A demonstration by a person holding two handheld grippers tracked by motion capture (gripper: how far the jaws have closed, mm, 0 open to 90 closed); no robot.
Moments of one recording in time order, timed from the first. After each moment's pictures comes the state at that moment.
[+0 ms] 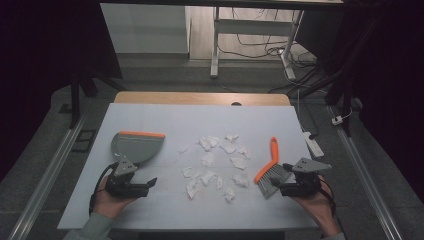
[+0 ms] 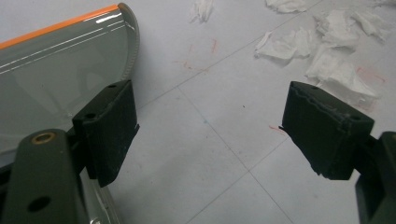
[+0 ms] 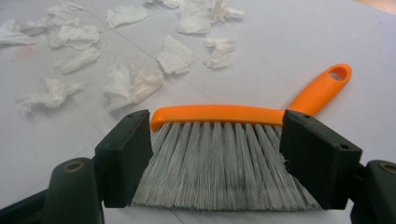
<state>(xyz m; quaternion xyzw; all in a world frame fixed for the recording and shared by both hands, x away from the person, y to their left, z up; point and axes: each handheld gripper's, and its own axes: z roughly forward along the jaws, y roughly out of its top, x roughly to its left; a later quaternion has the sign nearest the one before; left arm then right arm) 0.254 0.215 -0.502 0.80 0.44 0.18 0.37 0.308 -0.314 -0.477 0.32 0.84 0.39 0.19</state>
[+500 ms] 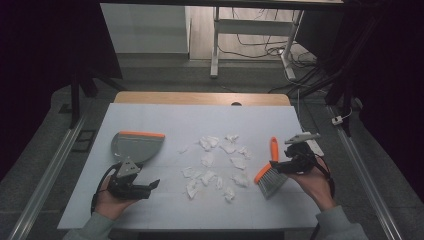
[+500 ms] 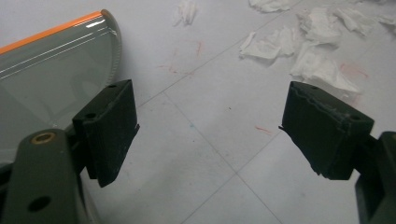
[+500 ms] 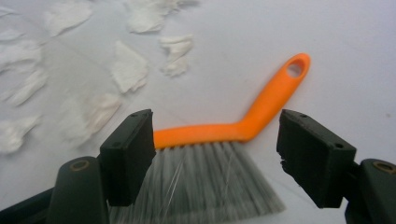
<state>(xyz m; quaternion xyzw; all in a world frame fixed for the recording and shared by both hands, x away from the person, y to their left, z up) 0.252 0.208 -0.501 0.81 0.41 0.17 0.37 0.359 -0.288 -0.436 0.41 0.85 0.28 0.17</state>
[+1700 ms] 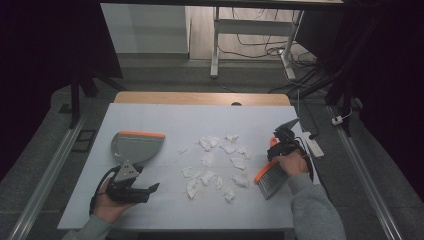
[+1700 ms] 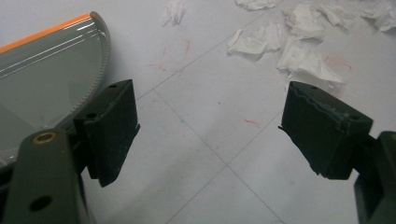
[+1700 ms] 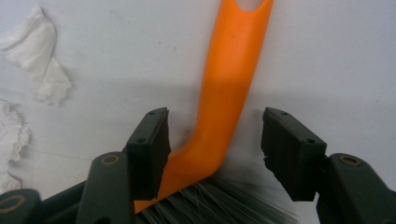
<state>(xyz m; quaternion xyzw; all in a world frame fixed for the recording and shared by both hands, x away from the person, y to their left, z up) 0.245 0.211 -0.503 0.82 0.40 0.17 0.38 0.443 -0.271 -0.484 0.63 0.77 0.08 0.06</state>
